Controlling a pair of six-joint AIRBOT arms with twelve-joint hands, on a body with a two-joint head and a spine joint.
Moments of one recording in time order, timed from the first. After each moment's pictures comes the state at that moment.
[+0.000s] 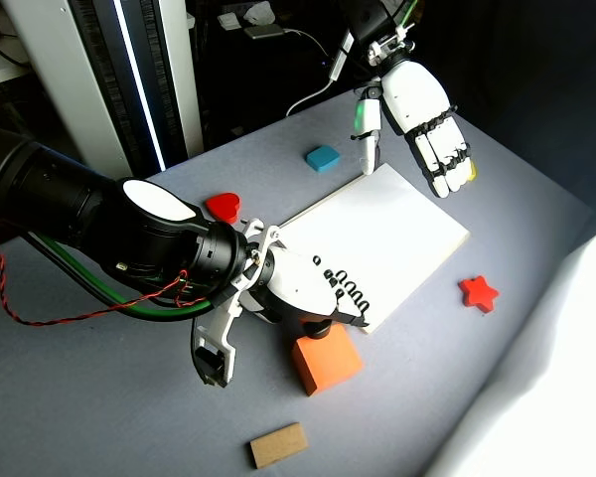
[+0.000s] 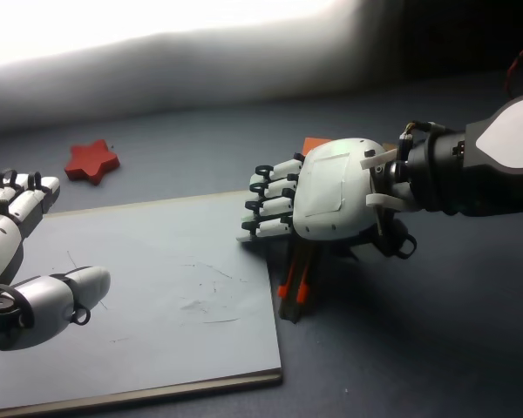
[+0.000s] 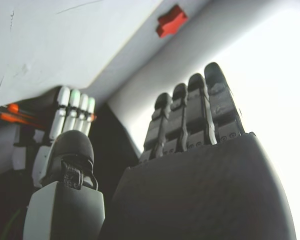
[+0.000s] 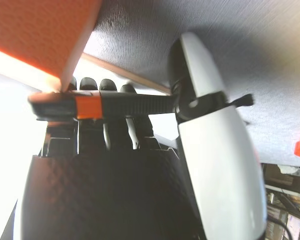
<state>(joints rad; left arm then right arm) 0.79 -0.69 0.53 -1.12 -1.03 1.76 -0.31 -1.41 1.40 -2.09 0.26 0.51</state>
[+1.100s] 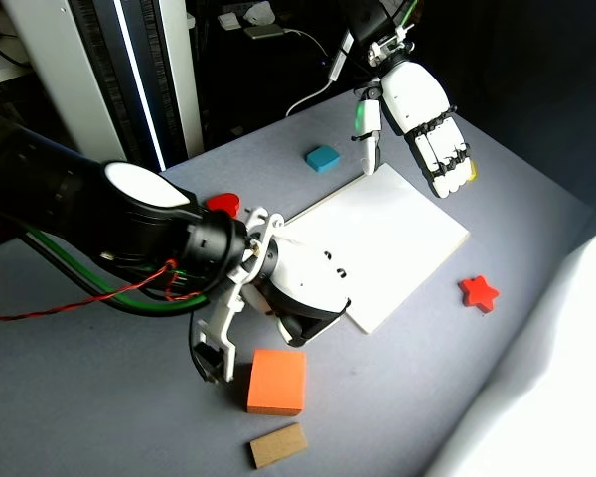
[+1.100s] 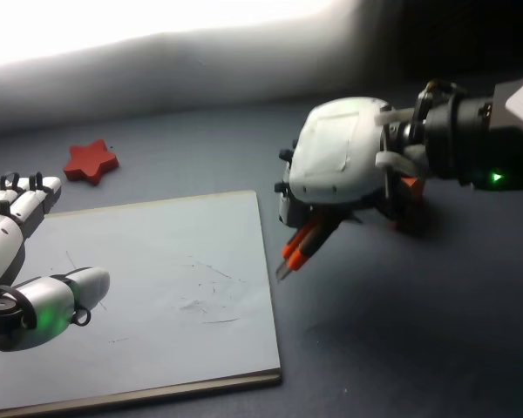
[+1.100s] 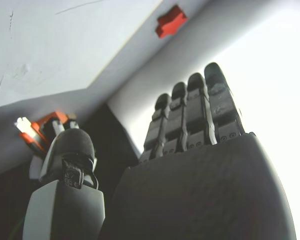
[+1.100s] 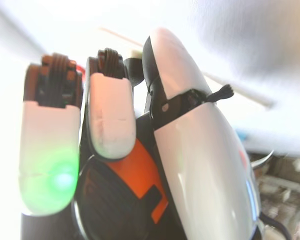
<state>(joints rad) 0.79 -0.69 0.53 -1.12 -1.03 1.76 -0.23 -1.33 1.32 -1.97 0.23 0.45</state>
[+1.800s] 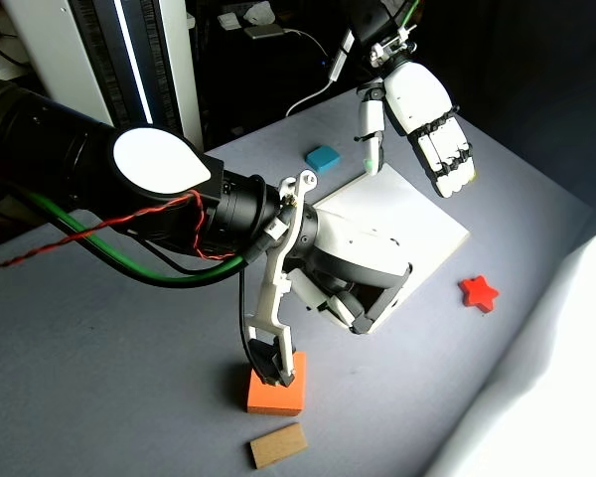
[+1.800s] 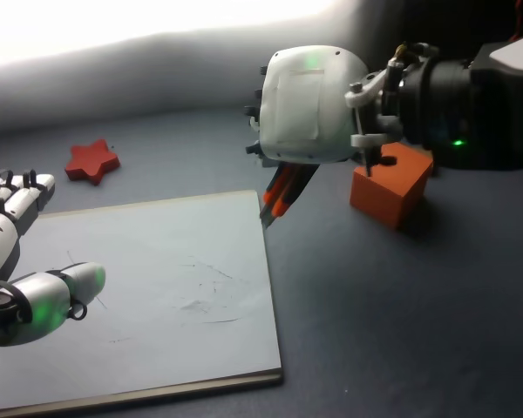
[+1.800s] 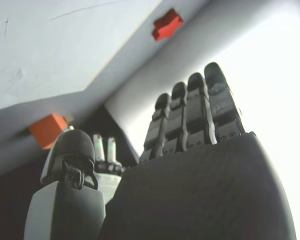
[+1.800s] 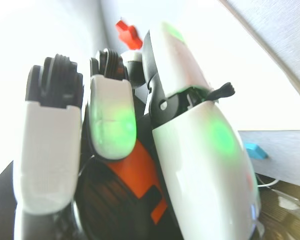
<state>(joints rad) 0.79 -0.70 0.54 -1.13 -1.03 1.76 -0.19 -1.38 1.38 -1.55 0.25 -0.38</state>
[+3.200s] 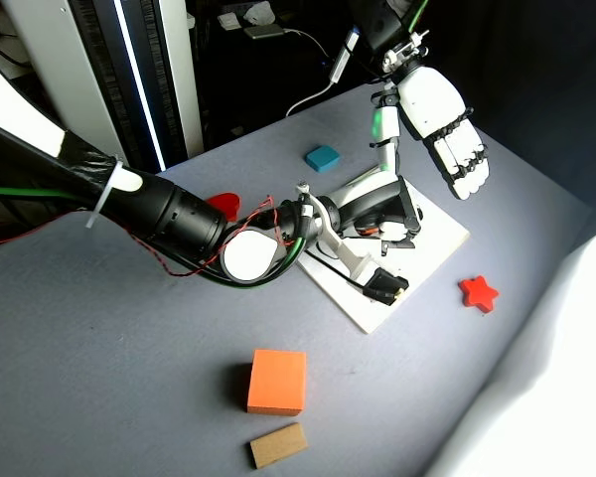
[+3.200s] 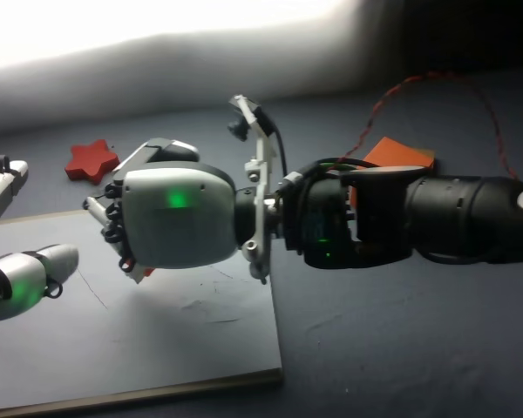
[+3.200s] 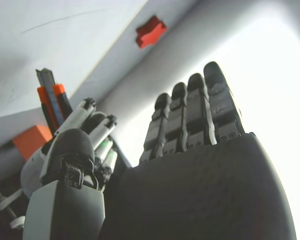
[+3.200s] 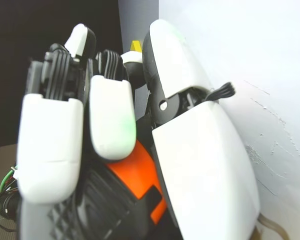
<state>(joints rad) 0.80 -0.71 0.62 -1.14 -1.03 1.74 -0.38 -1.83 1.80 -1.01 0.83 -1.52</state>
